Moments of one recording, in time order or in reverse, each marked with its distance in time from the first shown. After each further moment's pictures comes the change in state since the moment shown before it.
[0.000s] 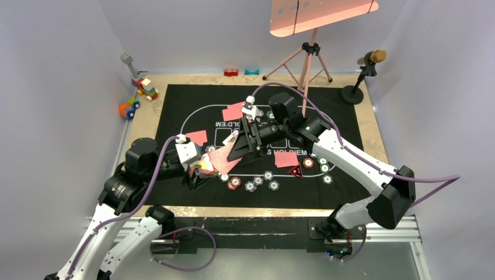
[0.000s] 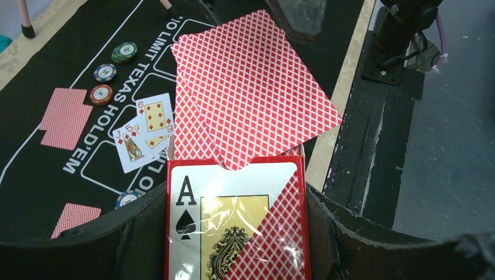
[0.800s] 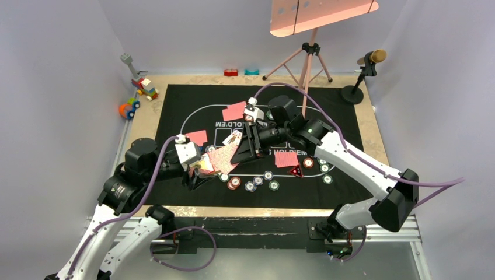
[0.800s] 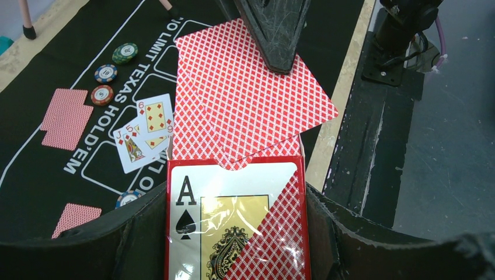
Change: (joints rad) left arm 0.000 -0.005 0.000 0.002 0.000 -0.003; right arm 0.045 -0.029 0.008 -0.082 0.172 -0.038
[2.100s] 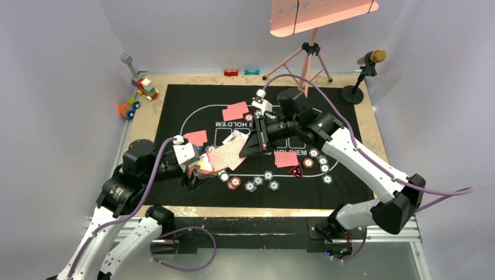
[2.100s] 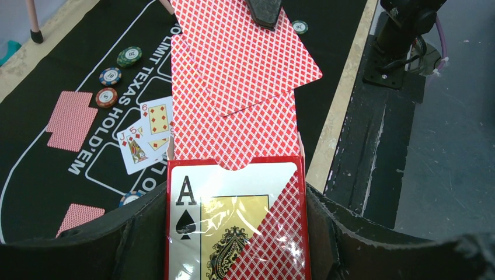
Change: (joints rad) left arm 0.006 -0.018 0.000 0.000 0.000 -0.003; right arm -0.063 -0.023 0.086 -0.131 0.005 -0.084
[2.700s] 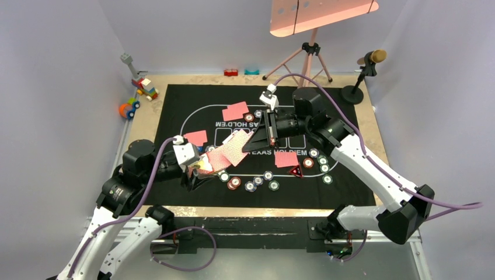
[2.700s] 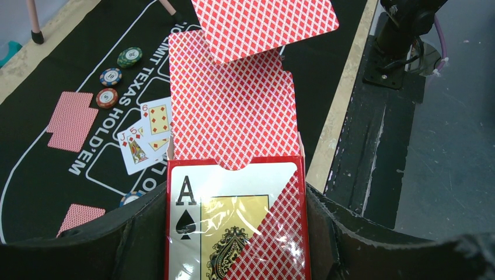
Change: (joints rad) left arm 0.000 -0.002 0.000 0.000 0.000 0.000; right arm -0.064 -0.092 -0.097 0.223 -0.144 0.182
